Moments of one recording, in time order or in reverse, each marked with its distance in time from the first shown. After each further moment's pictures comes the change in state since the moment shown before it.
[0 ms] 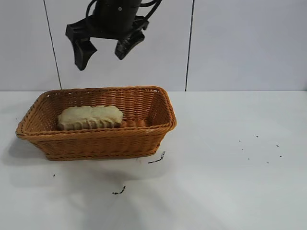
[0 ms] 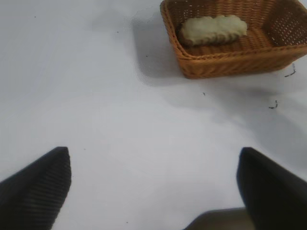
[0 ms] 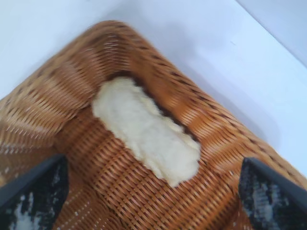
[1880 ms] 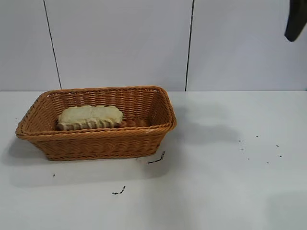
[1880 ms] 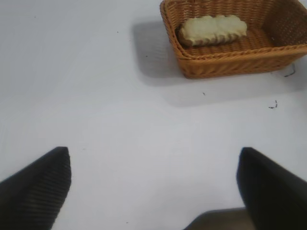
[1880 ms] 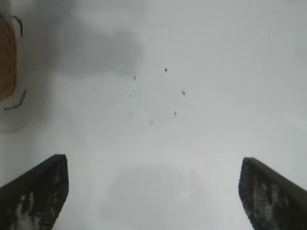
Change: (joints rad) left arm 0.000 0.000 0.000 0.000 0.000 0.000; right arm -0.429 -1.215 1.344 0.008 0.099 -0.029
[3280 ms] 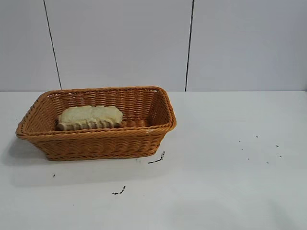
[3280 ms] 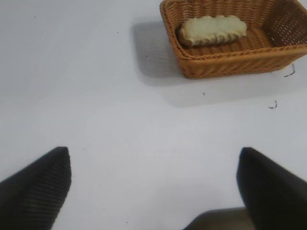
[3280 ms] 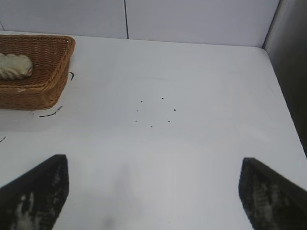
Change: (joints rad) left arm 0.000 0.000 0.000 0.000 -0.001 0.000; right arm 0.001 -1.164 0.517 -0.006 -0.196 0.000
